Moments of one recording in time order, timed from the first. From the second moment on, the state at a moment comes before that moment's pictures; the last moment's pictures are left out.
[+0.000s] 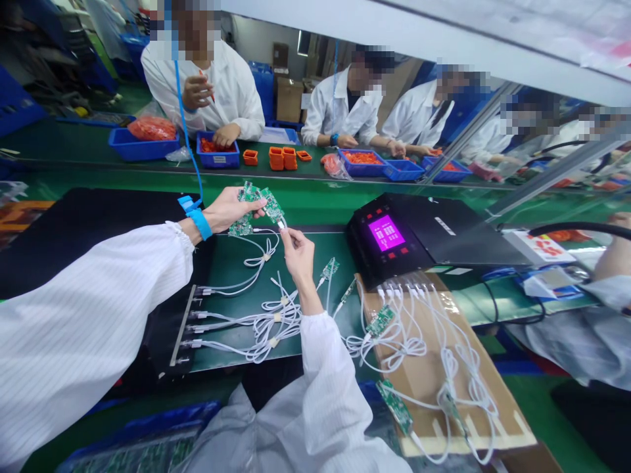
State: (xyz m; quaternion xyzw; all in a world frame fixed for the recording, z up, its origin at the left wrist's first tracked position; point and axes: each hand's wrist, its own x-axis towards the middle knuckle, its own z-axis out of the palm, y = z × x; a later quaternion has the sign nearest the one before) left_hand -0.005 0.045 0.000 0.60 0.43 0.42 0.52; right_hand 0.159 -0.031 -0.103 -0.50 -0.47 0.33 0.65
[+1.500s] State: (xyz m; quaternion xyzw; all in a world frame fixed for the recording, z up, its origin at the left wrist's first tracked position) left_hand 0.021 0.011 -0.014 0.79 0.33 0.43 0.29; right_hand 0.144 -0.063 -0.068 -0.56 -0.51 -0.07 0.65
